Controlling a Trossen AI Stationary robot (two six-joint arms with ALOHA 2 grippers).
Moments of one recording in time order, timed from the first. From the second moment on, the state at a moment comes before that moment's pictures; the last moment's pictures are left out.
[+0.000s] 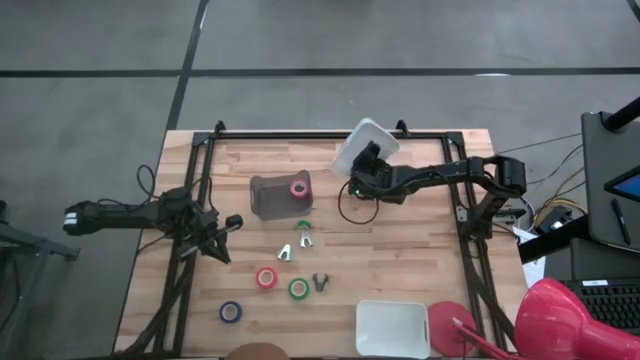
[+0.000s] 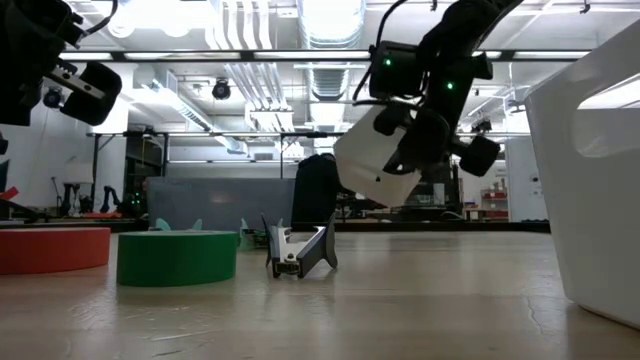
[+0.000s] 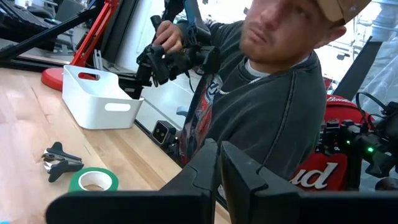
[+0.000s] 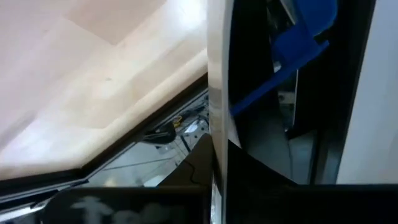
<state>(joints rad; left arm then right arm) 0.06 0.25 0.01 0.26 0.90 -0.43 -0.19 1.71 1.06 -0.65 0.94 -1.19</state>
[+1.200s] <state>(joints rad) 0.06 0.25 0.01 0.25 0.90 -0.43 -0.23 1.54 1.07 -0.76 0.18 -0.14</state>
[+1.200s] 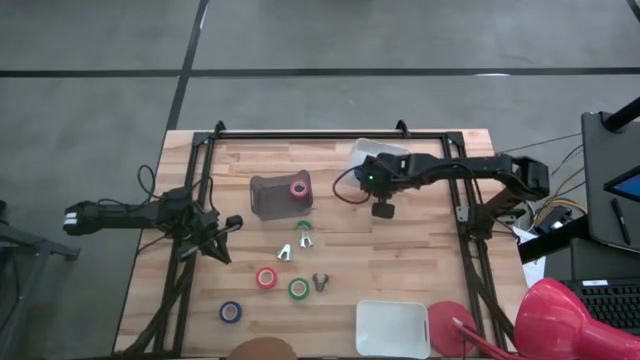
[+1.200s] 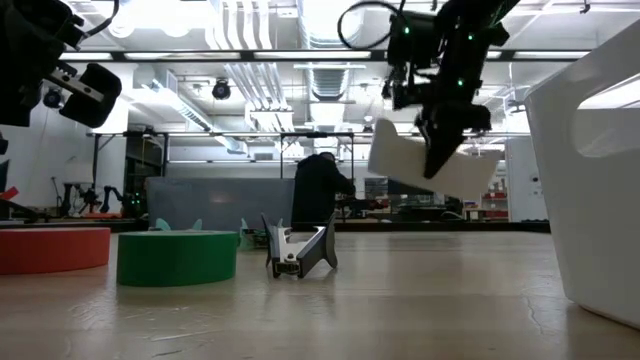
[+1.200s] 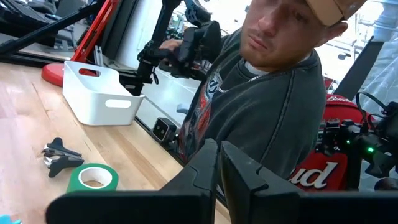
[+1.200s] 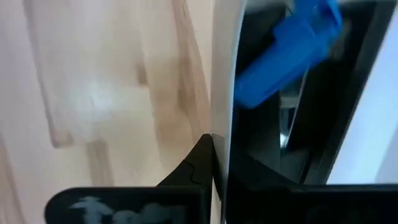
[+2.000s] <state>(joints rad) 0.06 0.25 0.01 0.25 0.90 -0.43 -0.39 1.69 1.07 -0.38 0.11 0.50</state>
